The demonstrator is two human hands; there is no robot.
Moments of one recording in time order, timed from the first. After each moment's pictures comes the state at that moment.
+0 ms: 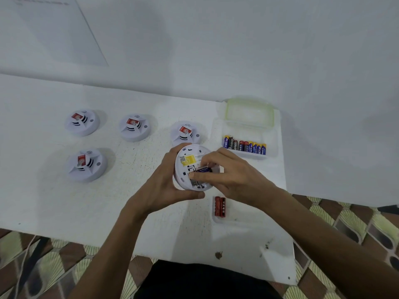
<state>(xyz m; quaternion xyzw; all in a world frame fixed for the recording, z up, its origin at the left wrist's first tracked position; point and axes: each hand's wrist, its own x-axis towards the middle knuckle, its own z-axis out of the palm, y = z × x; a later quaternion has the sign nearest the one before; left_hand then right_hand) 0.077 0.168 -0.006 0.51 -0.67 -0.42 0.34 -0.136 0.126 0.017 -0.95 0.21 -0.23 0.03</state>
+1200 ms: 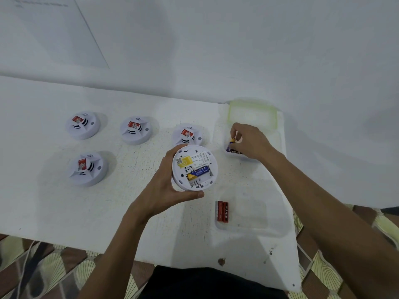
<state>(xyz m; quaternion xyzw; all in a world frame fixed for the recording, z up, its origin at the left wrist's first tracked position) 0.082 0.163 -0.011 0.53 -0.64 -0.42 0.36 -0.158 0.004 -0.030 -0.76 0.59 -0.09 0.25</state>
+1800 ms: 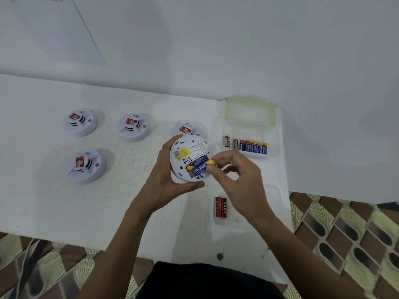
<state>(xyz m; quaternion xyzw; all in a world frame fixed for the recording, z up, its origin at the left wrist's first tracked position) 0.075 0.159 -0.011 0.53 -0.65 -0.37 0.39 -0.116 0.160 0.016 -0.64 0.50 -0.43 0.39</state>
